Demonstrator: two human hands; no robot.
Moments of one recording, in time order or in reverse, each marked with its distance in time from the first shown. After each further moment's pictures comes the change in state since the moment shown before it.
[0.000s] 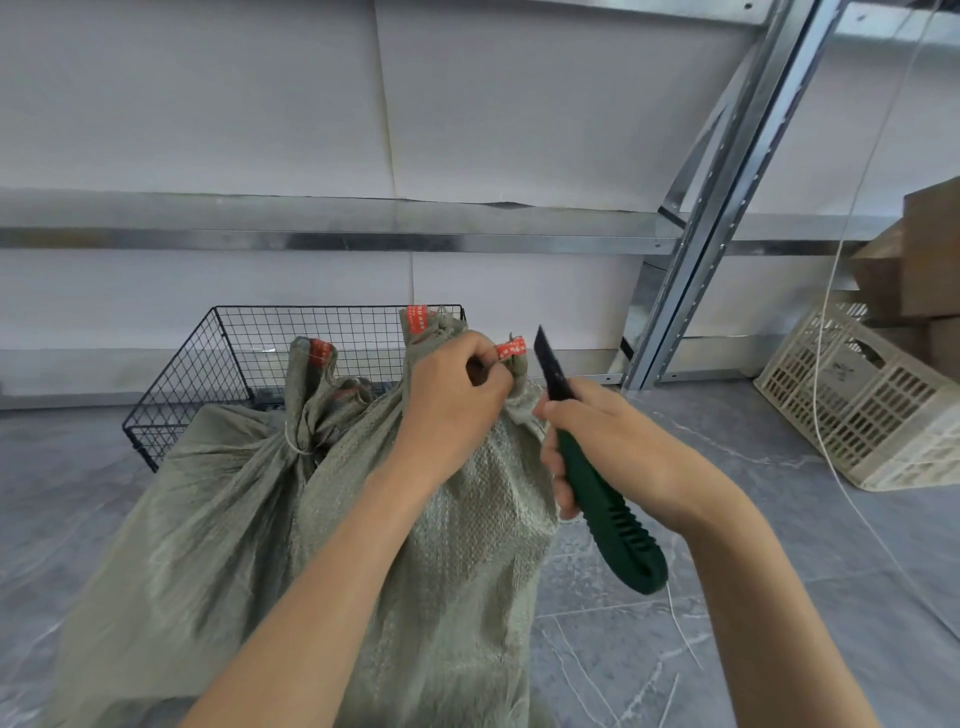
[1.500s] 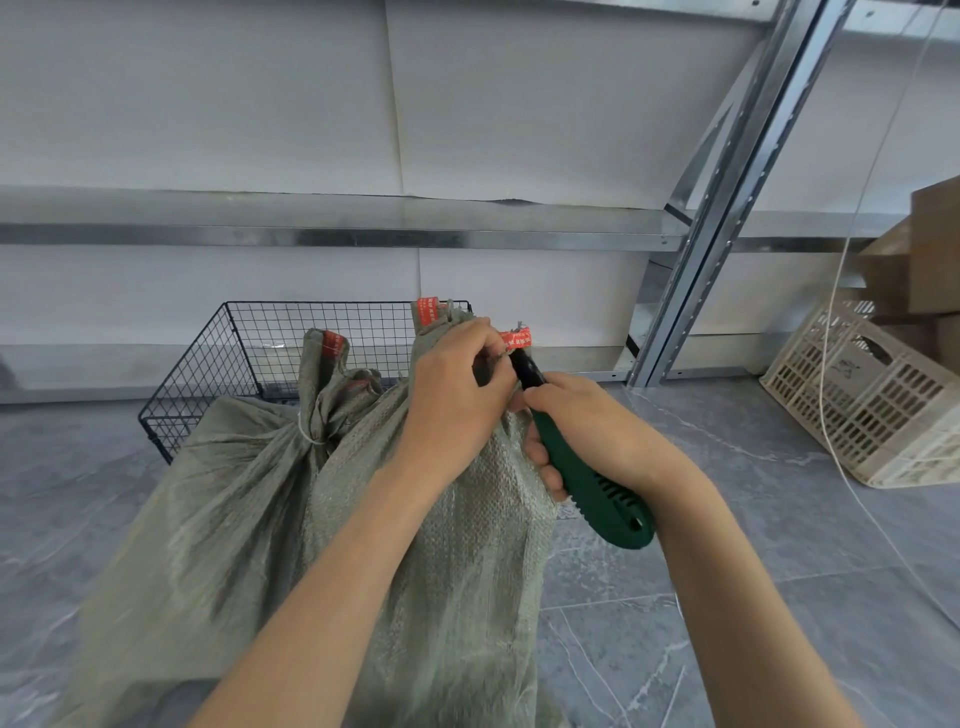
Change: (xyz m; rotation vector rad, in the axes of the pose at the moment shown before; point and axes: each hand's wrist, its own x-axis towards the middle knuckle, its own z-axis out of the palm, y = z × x) left_hand -0.009 -0.008 -0.004 0.003 0.097 0.190; right_hand 0.016 0.001 0.019 0.087 -0.062 0.028
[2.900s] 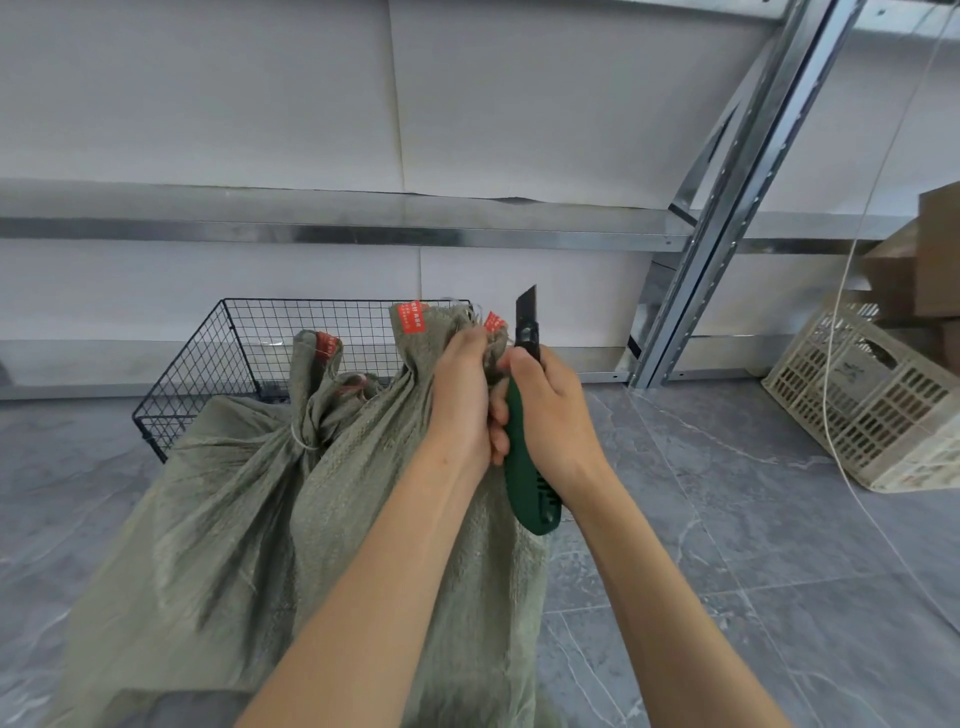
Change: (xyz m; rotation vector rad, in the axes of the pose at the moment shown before) left_hand 0.011 0.008 0.020 -0.806 0.014 -0.884; right_hand 0.035 0.013 0.033 0.249 0.255 -0.374
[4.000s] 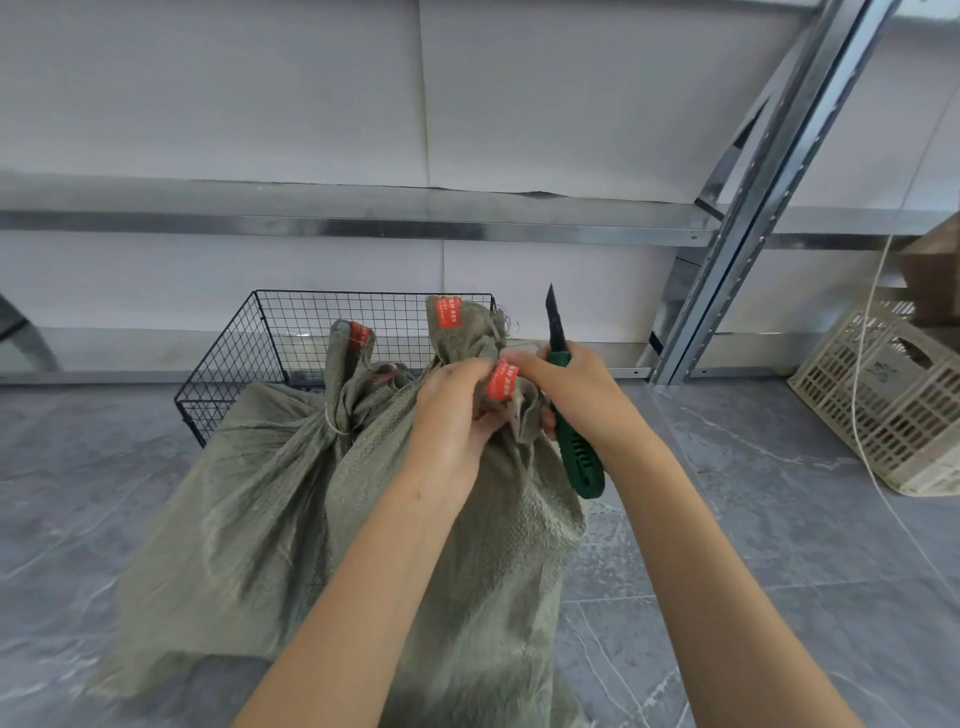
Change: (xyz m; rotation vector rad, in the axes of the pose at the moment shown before) left_hand -0.025 0.005 -0.035 -0.177 -0.003 0.033; right_hand 0.024 0.004 -0.016 -0.263 -0.024 0.173
